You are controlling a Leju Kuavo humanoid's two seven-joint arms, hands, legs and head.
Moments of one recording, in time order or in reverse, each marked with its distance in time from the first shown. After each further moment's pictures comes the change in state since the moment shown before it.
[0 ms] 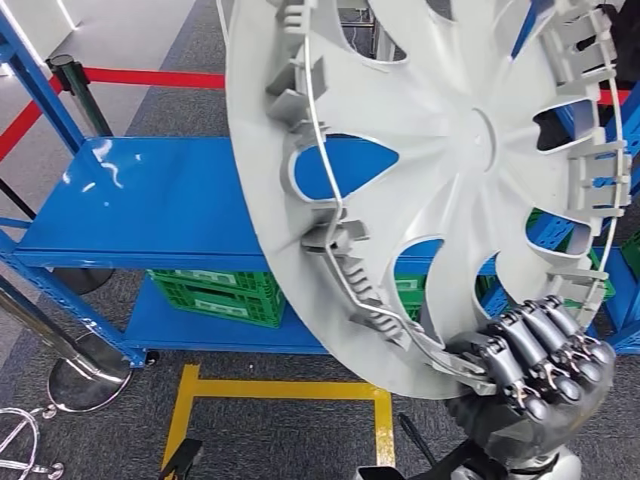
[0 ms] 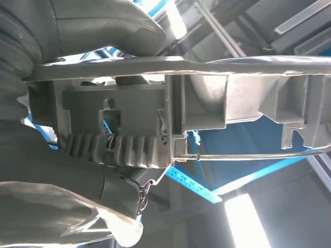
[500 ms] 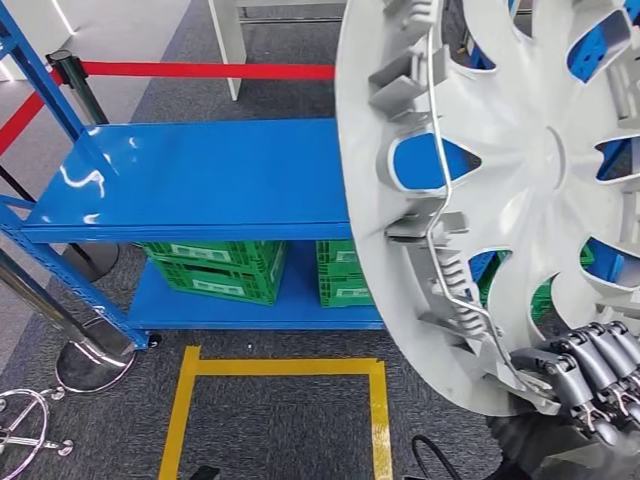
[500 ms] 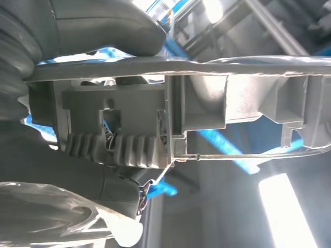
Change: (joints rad) left arm 0.031 -0.014 -0.025 0.004 -0.088 -0.047 0.189; right arm 0.128 0.022 -0.090 -0.110 0.000 0.002 0.019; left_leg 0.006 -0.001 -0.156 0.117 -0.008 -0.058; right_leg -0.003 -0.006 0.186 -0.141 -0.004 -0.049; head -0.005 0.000
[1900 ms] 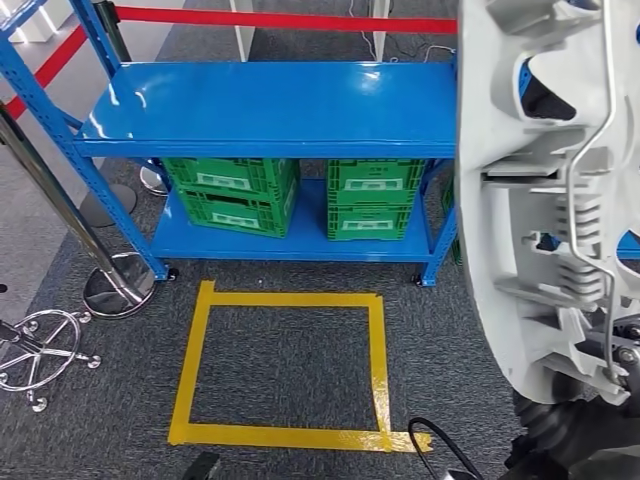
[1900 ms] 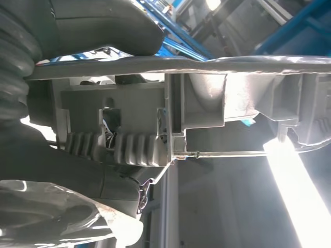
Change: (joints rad) left arm -0.007 -0.017 0.029 0.000 0.038 0.041 -0.142; right arm -0.084 -0.028 0.022 -0.030 -0.002 0.000 0.139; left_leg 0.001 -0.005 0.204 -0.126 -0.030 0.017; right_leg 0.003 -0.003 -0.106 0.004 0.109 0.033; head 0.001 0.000
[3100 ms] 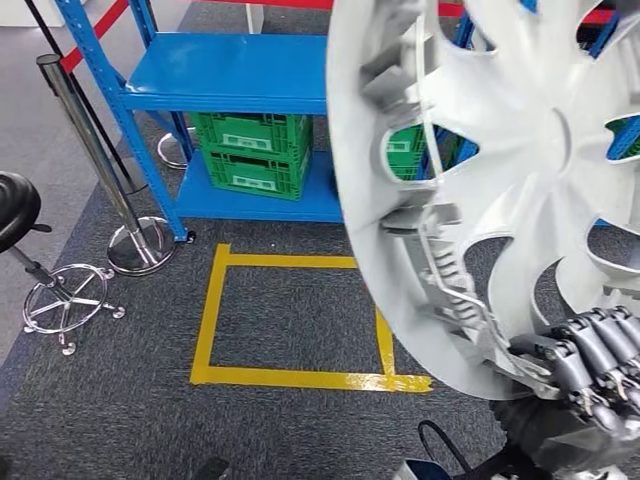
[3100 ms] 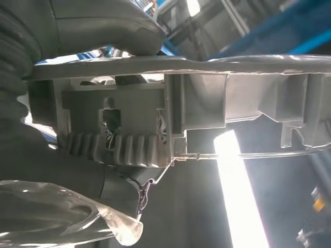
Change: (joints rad) left arm 0.002 -0.008 -0.066 -0.001 -0.058 -0.025 0.003; right arm 0.013 -0.017 -0.048 0.079 0.000 0.001 -0.150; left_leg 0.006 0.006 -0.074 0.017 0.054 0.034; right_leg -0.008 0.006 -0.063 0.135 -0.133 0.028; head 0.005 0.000
